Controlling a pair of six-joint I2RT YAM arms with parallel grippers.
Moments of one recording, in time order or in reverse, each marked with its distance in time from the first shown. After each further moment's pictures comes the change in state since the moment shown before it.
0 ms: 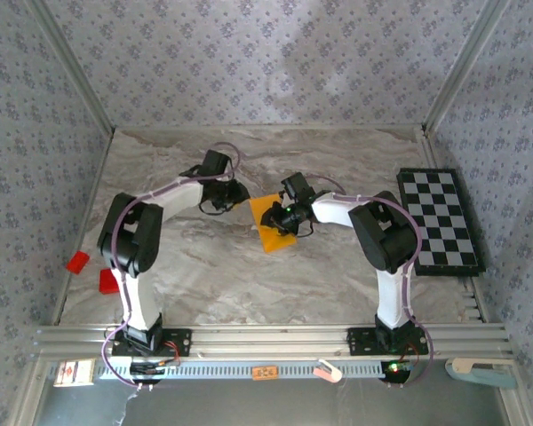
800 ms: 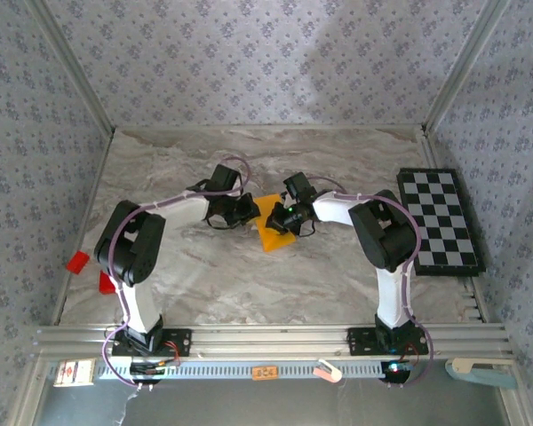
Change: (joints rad) left arm -0.115 -0.050 -0.148 0.115 0.162 -0.078; right arm -0.015 0.013 0.004 -0.032 -0.011 -0.002
